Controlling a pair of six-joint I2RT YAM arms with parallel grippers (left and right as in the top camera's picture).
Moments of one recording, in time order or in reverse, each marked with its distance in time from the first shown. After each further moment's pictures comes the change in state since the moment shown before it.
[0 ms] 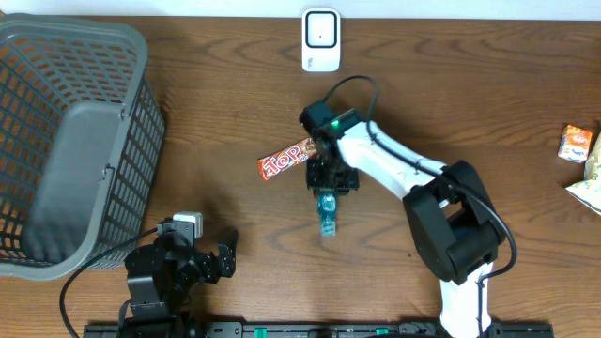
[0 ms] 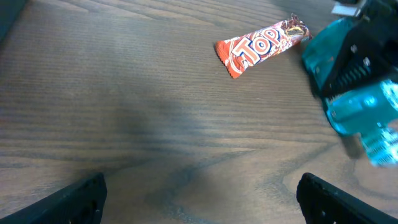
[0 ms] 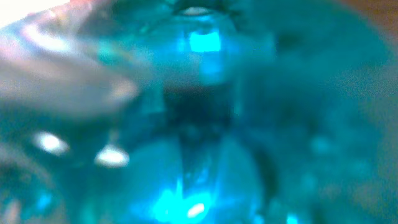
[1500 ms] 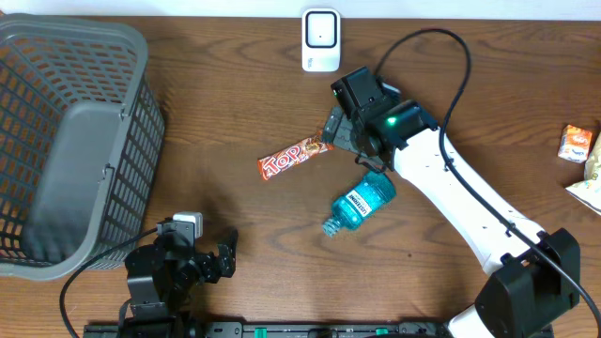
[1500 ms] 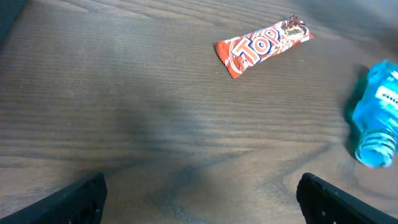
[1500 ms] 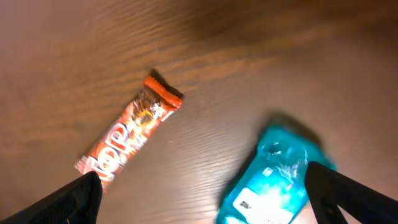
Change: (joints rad) left arm 0.000 0.000 0.000 0.000 0.000 0.000; right arm -0.041 -0.378 -0.016 0.049 0.362 0.189
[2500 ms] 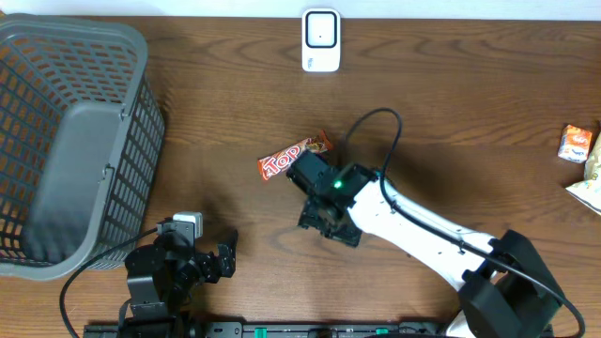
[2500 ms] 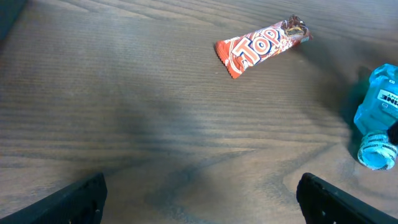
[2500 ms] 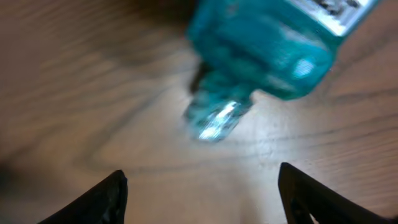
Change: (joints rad) left arm 0.000 0.000 0.000 0.000 0.000 0.000; right arm 0.282 -0.004 -0.303 -0.035 -0.201 0.431
